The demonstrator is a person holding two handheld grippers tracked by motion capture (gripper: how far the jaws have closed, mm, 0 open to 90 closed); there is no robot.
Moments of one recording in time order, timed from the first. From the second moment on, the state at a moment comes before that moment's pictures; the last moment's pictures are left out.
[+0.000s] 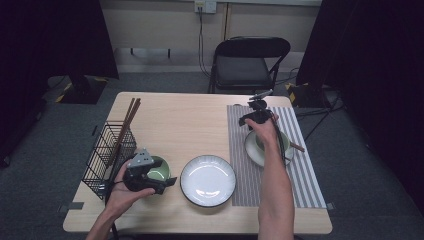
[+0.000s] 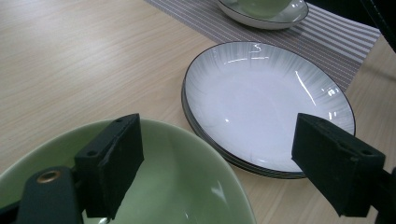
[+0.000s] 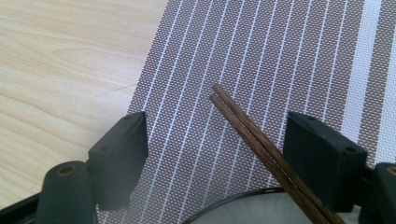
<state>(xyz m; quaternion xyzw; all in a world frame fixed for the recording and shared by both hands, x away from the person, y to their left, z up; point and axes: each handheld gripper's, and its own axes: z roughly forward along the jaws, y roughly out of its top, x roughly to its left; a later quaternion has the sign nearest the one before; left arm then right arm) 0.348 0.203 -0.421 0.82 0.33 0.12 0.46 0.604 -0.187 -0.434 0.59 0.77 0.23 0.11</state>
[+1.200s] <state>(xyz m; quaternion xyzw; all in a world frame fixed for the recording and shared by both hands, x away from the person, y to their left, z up) 0.349 0.201 -0.424 0.82 0.33 0.12 0.45 0.597 -0.174 -0.436 0.57 0.78 0.24 0.09</state>
